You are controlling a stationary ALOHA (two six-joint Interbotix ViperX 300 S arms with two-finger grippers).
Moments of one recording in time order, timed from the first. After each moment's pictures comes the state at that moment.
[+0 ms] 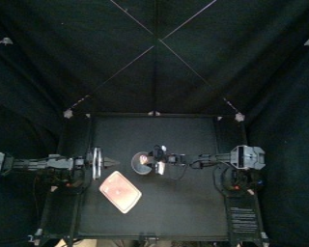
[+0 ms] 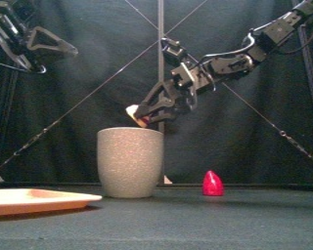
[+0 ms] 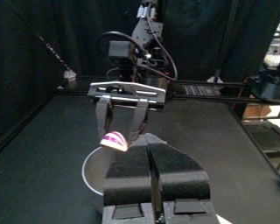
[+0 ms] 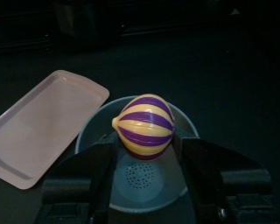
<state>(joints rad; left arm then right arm) 0.08 -0.97 1.23 -0.01 -0.22 0.01 -0.18 0.10 0.57 -0.19 -0.31 0.20</state>
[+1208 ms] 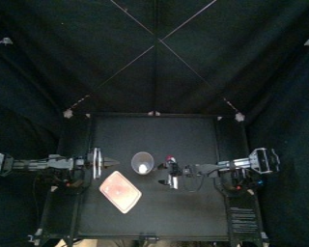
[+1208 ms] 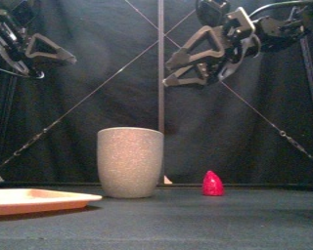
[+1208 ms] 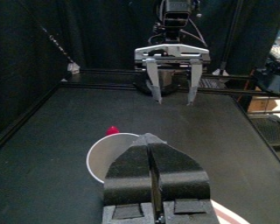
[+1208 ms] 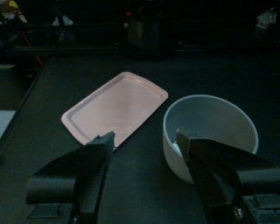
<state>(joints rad) 0.10 -0.97 1.25 -0.01 -0.22 0.01 0.01 -0.20 0.79 -0.20 -0.32 0.20</state>
